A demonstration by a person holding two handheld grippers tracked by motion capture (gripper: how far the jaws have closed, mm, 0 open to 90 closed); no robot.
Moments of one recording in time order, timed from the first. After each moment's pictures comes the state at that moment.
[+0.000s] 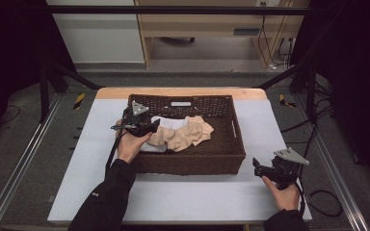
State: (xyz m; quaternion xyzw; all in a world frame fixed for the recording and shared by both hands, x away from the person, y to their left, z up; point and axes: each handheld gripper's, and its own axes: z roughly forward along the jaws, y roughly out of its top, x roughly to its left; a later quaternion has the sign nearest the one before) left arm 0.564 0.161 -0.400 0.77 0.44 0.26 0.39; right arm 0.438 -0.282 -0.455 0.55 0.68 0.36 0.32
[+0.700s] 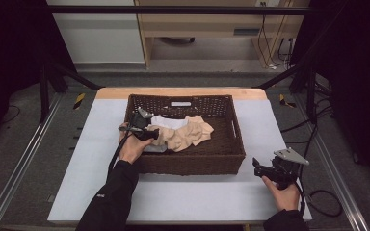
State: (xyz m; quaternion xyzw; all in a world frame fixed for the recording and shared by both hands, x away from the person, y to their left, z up) left arm 0.573 0.154 -0.426 0.80 0.46 0.25 0.28; right arm 0.438 -0.282 -0.455 0.55 0.68 0.36 0.32
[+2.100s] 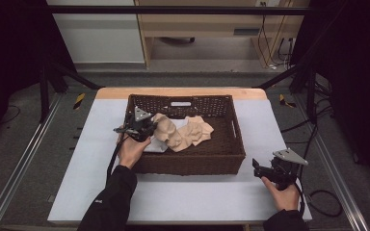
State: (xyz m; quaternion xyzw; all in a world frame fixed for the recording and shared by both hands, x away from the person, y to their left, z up) left arm 0.553 0.160 -0.408 0.77 0.42 0.25 0.41; right arm 0.437 -0.281 -0.456 0.55 0.68 0.36 0.32
